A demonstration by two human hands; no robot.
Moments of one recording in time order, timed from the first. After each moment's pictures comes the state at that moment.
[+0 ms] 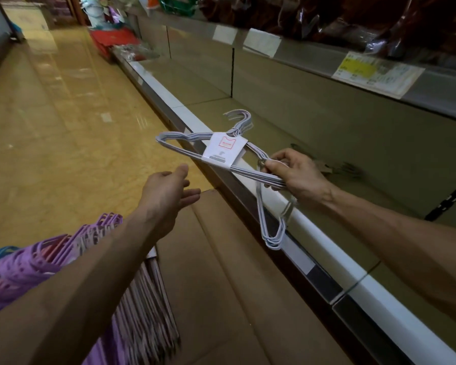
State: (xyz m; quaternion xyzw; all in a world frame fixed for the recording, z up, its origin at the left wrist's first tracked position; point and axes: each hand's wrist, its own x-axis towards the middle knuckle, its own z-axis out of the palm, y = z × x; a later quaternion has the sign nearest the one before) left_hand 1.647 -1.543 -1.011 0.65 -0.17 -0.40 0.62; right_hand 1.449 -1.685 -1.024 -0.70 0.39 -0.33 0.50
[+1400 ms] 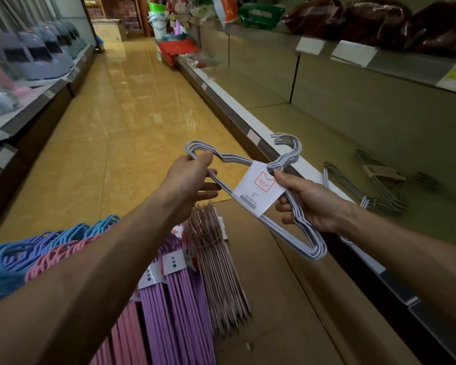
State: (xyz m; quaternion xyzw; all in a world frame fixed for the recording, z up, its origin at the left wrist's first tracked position) left_hand 1.721 -1.435 -0.971 0.68 -0.22 -0.36 0.60; right_hand 1.540 -1.581 -1.022 -0.51 0.28 -0.11 0.80
